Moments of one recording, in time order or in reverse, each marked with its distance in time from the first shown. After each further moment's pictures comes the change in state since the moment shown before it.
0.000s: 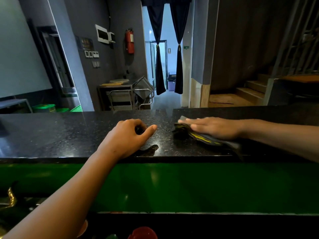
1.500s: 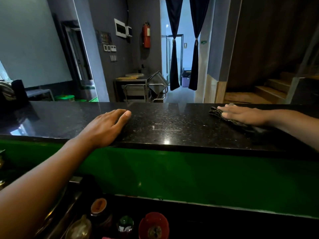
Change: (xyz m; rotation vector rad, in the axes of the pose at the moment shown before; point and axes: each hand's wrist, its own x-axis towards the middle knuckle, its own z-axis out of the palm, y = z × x) left_hand -0.023 -0.081 -0.055 0.226 0.010 -0.024; right_hand 0.013 0.070 -0.017 -0.152 0.090 0.224
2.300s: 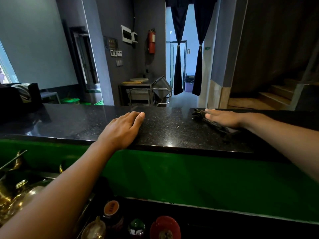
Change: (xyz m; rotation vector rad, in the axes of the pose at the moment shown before) left_hand -0.003 -0.001 0.001 -0.045 0.020 -0.038; right_hand 0.032 -0.098 0.006 0.033 -0.050 0.030
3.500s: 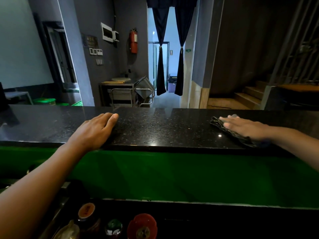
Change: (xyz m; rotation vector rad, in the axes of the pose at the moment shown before) left_hand 0.003 -0.003 0.001 -0.007 -0.005 0.003; right_hand -0.116 0.085 -0.004 -0.053 0.076 0.210
